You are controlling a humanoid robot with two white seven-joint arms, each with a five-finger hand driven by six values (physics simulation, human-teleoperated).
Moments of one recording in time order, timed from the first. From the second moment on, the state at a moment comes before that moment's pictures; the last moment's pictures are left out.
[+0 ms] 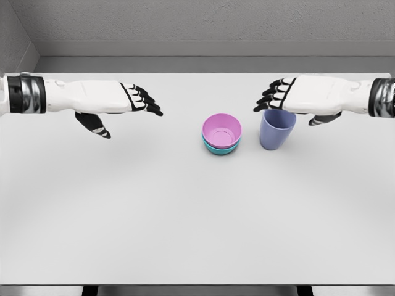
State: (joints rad) left arm -0.95 0.83 -0.91 -1.46 -0.16 -0.61 -0.61; right arm -0.83 -0.88 0.71 -1.58 0.41 -0.61 0.61
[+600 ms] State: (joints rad) left arm -0.94 0.82 -0.91 -1.46 -0.16 -0.61 -0.61; right arm -0.83 -0.84 0.72 -1.52 0.45 -0.61 0.61
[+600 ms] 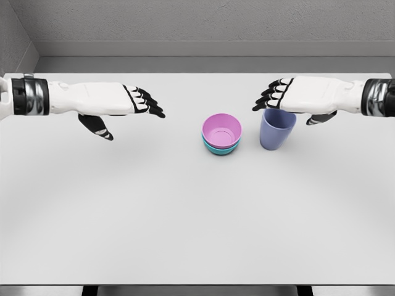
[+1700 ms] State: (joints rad) left arm -0.92 0.81 -0.91 -1.46 -0.16 -0.61 -0.61; right arm -0.82 -0.77 0.76 -1.42 0.49 -0.61 0.61
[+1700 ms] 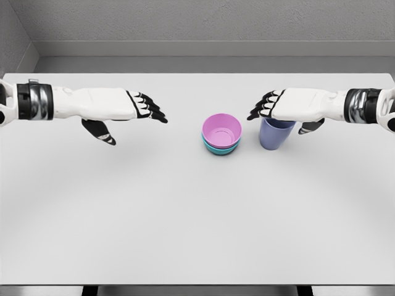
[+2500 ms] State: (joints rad) left arm -0.92 0.80 -0.91 -1.46 -0.16 -0.61 -0.61; right arm -0.82 -0.76 0.76 -1.38 0.50 -0.61 0.61
